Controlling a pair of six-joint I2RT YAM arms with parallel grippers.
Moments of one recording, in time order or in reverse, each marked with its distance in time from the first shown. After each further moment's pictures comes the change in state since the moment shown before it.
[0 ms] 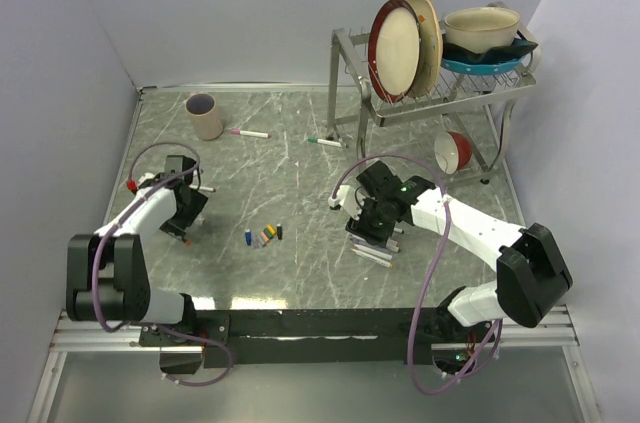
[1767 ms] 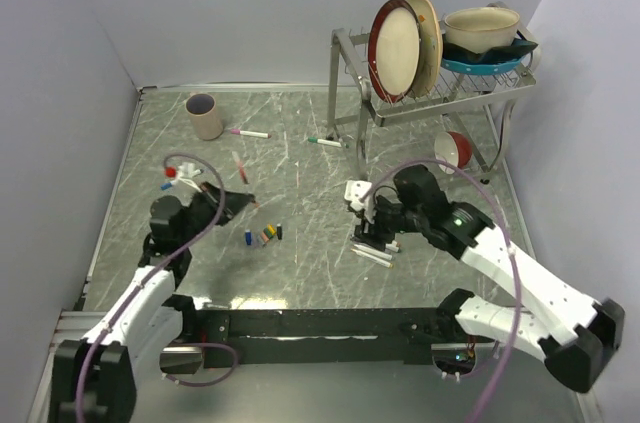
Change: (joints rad) left arm -0.082 -0.584 -0.526 1.039 0.894 0.163; right arm 0.038 -0.422 -0.061 0.156 -0.286 0.018
